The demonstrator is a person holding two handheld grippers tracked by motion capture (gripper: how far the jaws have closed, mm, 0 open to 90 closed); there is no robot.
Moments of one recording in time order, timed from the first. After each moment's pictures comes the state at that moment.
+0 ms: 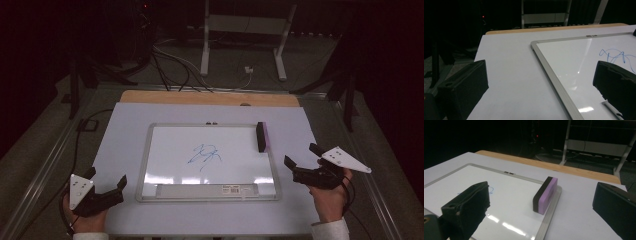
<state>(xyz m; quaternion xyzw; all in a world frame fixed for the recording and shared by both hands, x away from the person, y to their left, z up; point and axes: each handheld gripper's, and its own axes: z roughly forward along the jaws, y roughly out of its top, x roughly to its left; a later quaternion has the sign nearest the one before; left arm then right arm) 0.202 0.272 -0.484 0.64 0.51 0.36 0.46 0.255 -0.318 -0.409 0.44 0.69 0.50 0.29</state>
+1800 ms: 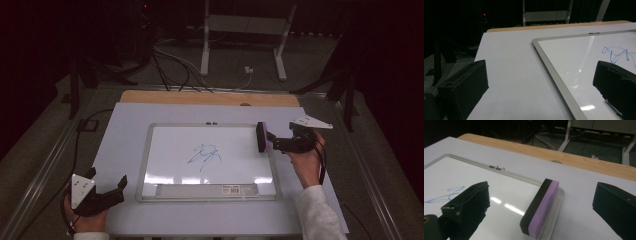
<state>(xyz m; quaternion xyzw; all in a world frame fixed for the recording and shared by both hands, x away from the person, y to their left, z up) 0.203 0.272 -0.487 0.64 0.51 0.36 0.45 0.361 -0.291 -0.424 0.47 0.73 0.44 0.24</state>
